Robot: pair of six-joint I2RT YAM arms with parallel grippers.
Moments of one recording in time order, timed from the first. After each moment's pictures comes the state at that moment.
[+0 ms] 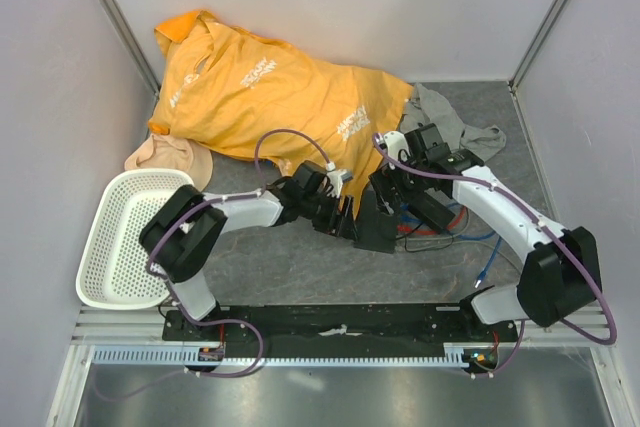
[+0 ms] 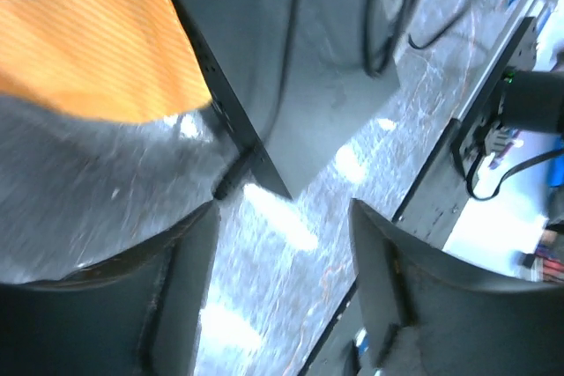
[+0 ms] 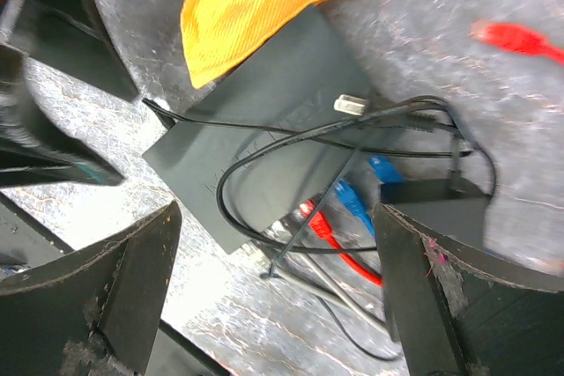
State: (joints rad) left arm -0.73 1.75 0.90 0.01 0.57 -0.45; right arm 0.43 1.41 1.08 -0.68 -0.28 -0.13
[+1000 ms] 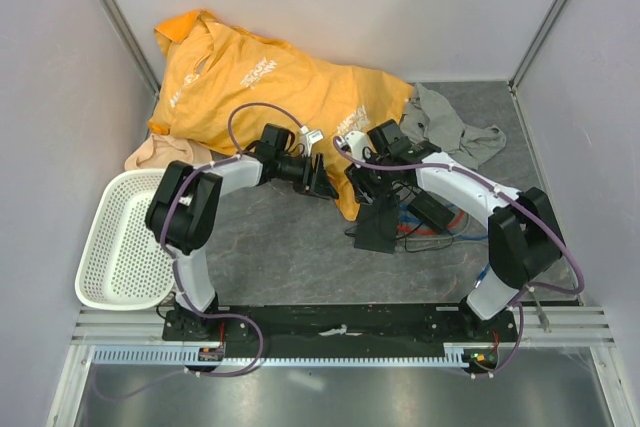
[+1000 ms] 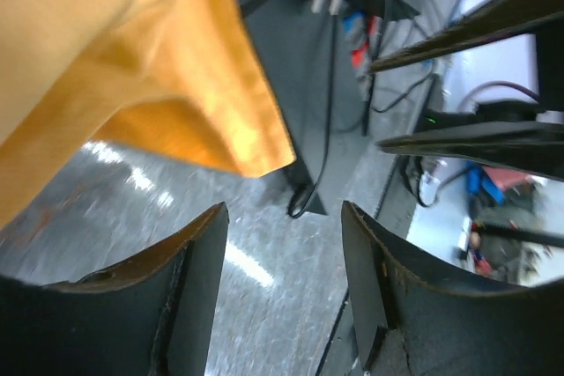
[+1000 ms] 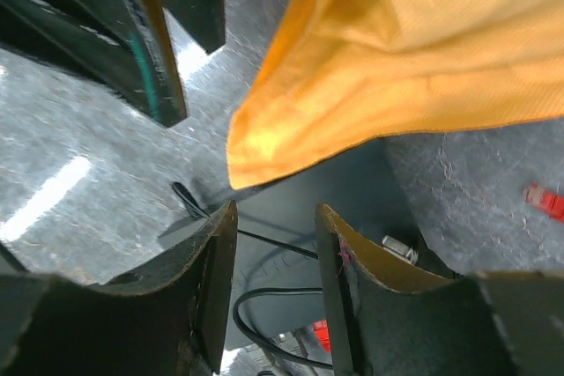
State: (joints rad) left arm -0.40 1.87 1.10 -0.08 0.91 -0.31; right arm 0.56 1.65 1.23 -0.57 -0.31 -0.21
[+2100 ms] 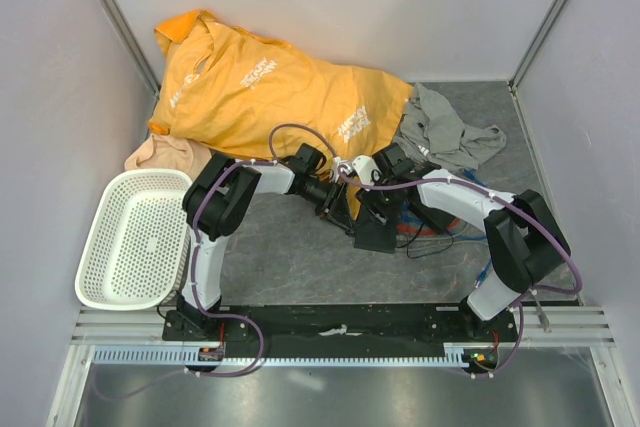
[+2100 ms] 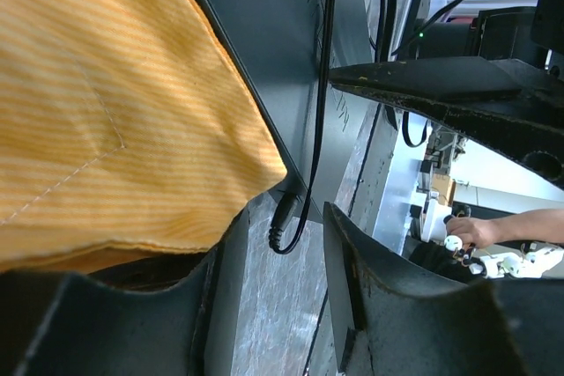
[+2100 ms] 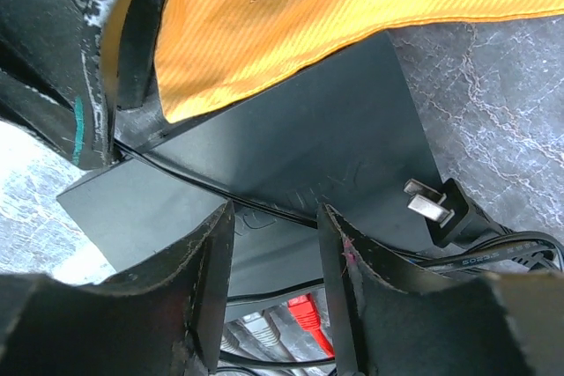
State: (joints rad) left arm -0.56 2.14 1.21 -0.18 1.08 -0.24; right arm 0.55 1.62 1.00 -0.49 -0.18 -0.30
